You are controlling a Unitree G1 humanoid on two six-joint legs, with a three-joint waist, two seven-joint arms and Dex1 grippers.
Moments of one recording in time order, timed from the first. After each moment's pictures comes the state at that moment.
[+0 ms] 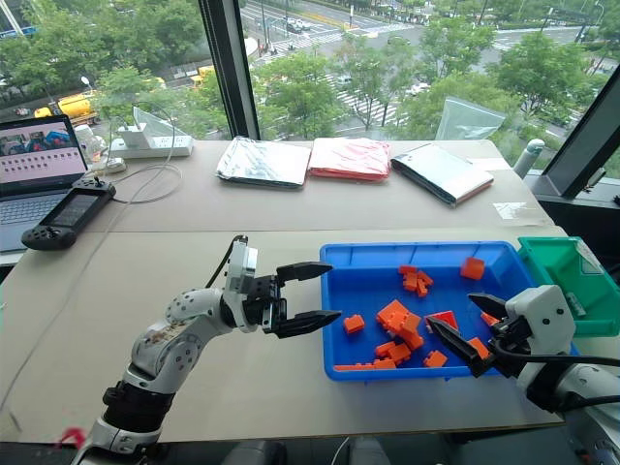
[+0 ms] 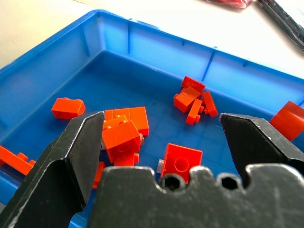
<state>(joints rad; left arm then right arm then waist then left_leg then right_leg) -0.37 0.31 -0.18 -0.22 -0.58 0.35 -1.02 0.33 -0.72 -0.56 -0.68 0.64 0.63 0.61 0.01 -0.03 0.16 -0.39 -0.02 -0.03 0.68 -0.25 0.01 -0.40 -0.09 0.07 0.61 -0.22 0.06</state>
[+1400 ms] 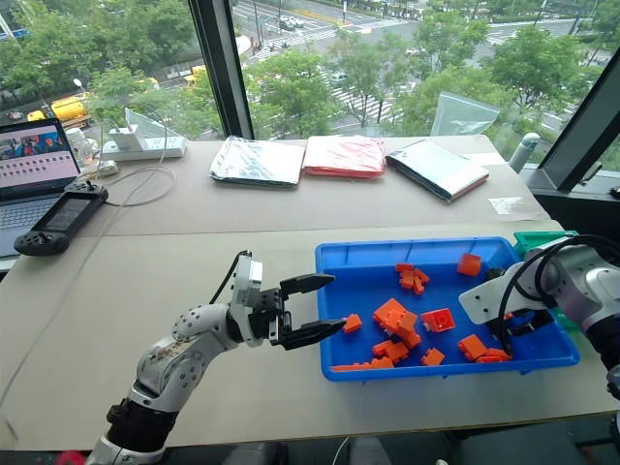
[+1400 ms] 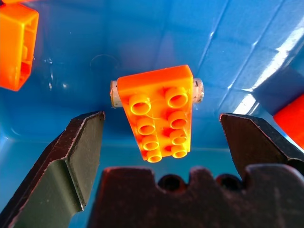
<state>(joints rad) -0.28 0.28 -0.20 -0.26 -0.58 0.35 -0.95 -0.69 -1.18 0.47 0.45 -0.54 -0.36 1.26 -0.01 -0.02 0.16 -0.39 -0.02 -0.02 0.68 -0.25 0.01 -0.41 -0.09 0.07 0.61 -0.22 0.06</state>
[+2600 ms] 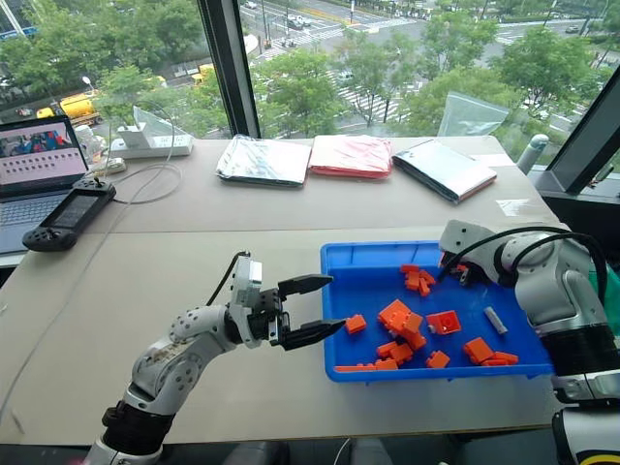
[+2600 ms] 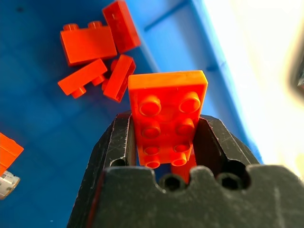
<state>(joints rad) -0.28 0.29 -0.20 -0.30 -0.58 0.39 -0.92 -0.56 -0.92 0.08 0.11 -0.33 0.49 1.05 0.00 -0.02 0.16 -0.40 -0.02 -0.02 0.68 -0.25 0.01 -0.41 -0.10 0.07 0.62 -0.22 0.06</state>
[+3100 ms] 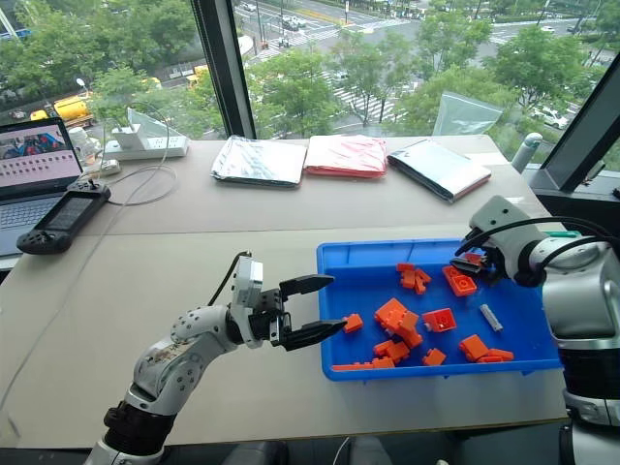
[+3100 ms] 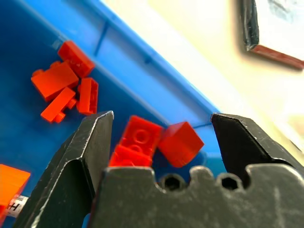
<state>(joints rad) -0.27 0.27 -0.21 -0.30 -0.58 0.39 -0.92 -0.40 -0.95 -0.18 -0.17 -0.12 0.83 0.97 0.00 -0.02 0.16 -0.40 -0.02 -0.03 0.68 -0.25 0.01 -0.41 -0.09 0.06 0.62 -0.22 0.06</state>
